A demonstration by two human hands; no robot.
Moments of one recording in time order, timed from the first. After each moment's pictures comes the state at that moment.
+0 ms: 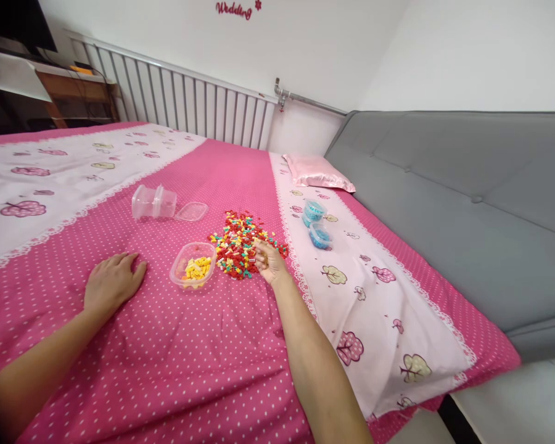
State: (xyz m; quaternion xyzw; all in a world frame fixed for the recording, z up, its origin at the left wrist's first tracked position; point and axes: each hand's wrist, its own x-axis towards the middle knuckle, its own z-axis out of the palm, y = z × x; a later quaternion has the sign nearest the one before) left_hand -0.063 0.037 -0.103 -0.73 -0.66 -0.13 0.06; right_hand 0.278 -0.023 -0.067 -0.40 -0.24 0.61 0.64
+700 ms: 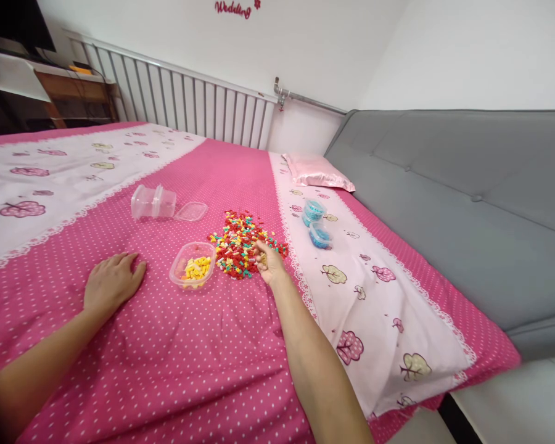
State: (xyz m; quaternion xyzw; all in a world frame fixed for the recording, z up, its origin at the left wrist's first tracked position) left_hand -0.063 0.037 -0.102 -0.73 -0.66 -0.13 0.06; right_hand 0.278 -0.022 -0.066 -0.51 -0.24 0.53 0.63
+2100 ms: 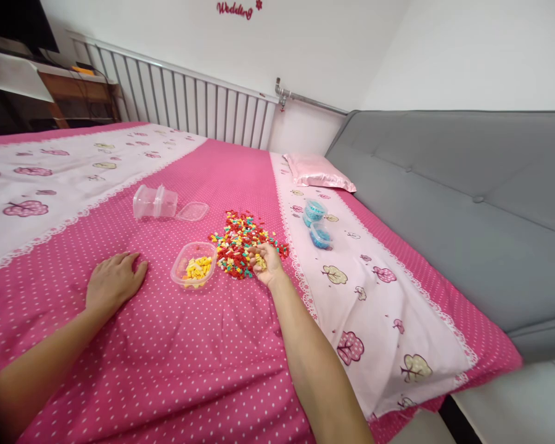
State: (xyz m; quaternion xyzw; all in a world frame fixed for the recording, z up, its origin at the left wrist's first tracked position) left_hand -0.064 0.038 -0.104 -0.73 -0.66 -0.13 0.05; right_hand 0.272 -0.022 -0.062 -0.52 -0.25 0.60 0.55
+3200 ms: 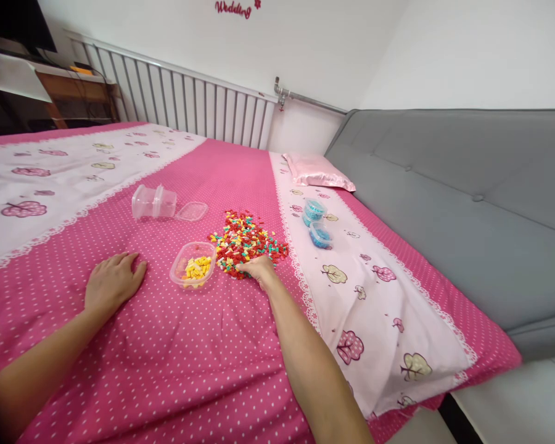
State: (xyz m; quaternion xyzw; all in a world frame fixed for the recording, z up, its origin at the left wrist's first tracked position) left_hand -0.064 0.038 -0.104 -0.73 -0.66 -0.13 0.06; right_hand 0.262 -0.020 -0.099 -0.72 -0.41 0.37 0.41
